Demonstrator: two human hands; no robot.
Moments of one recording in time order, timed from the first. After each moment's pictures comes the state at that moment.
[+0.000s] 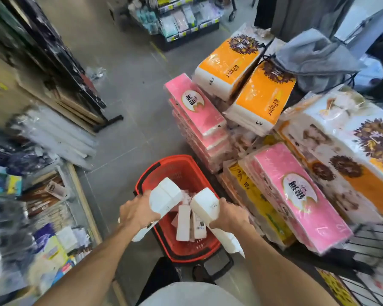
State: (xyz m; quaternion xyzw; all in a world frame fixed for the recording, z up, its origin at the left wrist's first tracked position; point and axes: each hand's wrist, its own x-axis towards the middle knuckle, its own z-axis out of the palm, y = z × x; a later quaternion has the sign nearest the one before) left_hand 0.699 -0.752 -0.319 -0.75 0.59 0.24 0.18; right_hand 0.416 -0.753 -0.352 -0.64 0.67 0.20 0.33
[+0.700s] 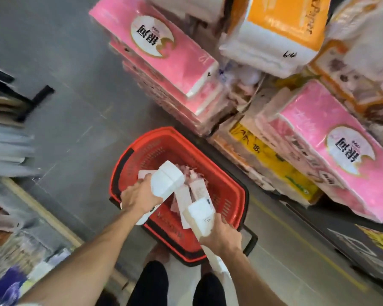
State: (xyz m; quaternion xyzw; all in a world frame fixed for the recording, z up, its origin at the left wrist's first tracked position) left_hand 0.718 -0.891 -0.537 -0.64 0.67 0.29 0.25; right_hand 0.520 -0.725 -0.539 -0.39 0.77 0.18 0.47
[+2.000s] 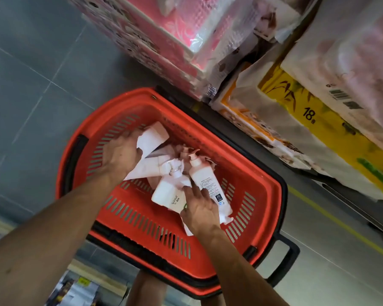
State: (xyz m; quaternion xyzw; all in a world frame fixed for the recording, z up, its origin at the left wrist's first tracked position) left_hand 0.703 -0.996 -0.795 -0.56 0.77 0.23 0.21; right_hand 0.561 -0.791 -0.772 -0.49 0.74 0.14 0.44
